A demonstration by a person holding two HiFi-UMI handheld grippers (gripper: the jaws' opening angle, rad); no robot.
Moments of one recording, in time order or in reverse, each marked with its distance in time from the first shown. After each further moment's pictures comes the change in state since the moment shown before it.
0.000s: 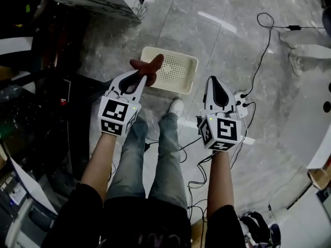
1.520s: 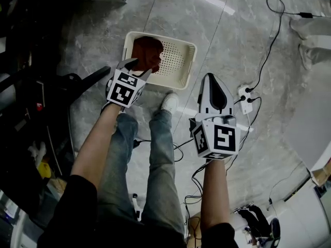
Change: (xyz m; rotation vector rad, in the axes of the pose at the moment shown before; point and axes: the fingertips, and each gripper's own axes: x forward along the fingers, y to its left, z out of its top) left arm 0.203 -0.001 -0.212 -0.008 0.369 -0.110; right arm 0.066 -0.031 -0.124 0.065 0.028 -0.022
